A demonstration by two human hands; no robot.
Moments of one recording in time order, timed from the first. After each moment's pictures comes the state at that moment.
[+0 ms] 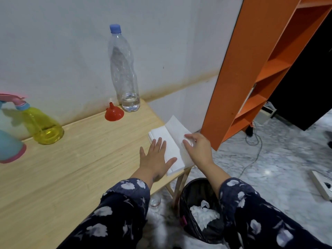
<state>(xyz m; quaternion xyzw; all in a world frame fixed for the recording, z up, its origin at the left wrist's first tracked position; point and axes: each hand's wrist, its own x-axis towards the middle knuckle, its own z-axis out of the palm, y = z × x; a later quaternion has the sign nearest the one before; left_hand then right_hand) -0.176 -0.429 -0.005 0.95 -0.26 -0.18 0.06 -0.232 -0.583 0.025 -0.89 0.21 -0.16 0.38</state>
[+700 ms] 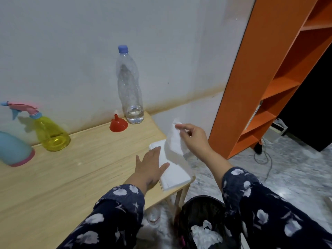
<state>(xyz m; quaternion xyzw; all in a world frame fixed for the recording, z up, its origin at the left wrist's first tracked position) -0.162 -0.429 0.017 0.95 -0.21 -0.16 0.16 -0.188 -0.603 0.089 -0.84 0.09 -0.15 0.51</state>
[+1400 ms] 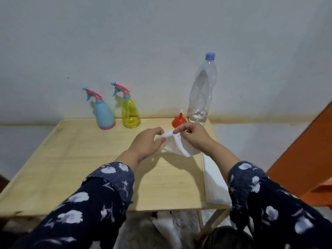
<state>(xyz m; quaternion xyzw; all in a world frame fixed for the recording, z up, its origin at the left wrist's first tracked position) -0.154 -0.263 0.079 0.94 -0.08 0.07 0.31 -0.135 -0.458 0.124 -0.86 -0.15 0.05 0.49</state>
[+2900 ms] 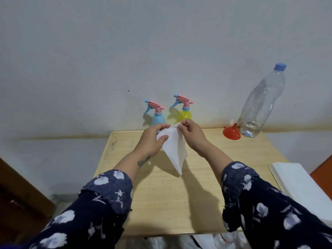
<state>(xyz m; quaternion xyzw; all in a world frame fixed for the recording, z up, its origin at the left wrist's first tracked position) -0.174 -0.024 0.120 0.88 -0.03 0.11 0.46 -0.129 -0.182 0.121 -0.82 -0.11 0.00 0.56</state>
